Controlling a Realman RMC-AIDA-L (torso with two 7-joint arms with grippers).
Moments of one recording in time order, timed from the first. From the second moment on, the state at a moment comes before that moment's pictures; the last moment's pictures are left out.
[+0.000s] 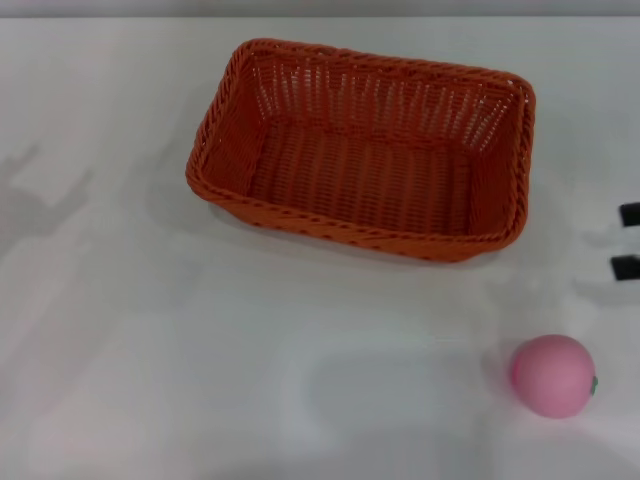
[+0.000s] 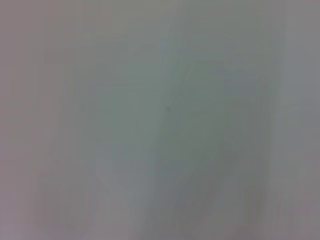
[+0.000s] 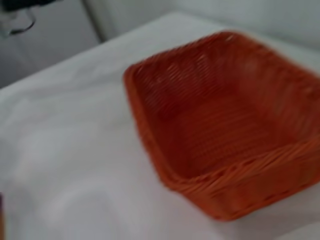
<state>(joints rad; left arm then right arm) -0.20 -2.08 -2.45 -0.82 1.47 -1.40 1.93 0.31 1.83 -0.71 -0.83 1.02 1.80 -1.62</state>
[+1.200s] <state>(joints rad) -0.21 -2.08 -2.45 -0.77 1.47 -1.41 2.02 0.48 1.90 -0.99 -0.77 0.78 1.80 -1.33</state>
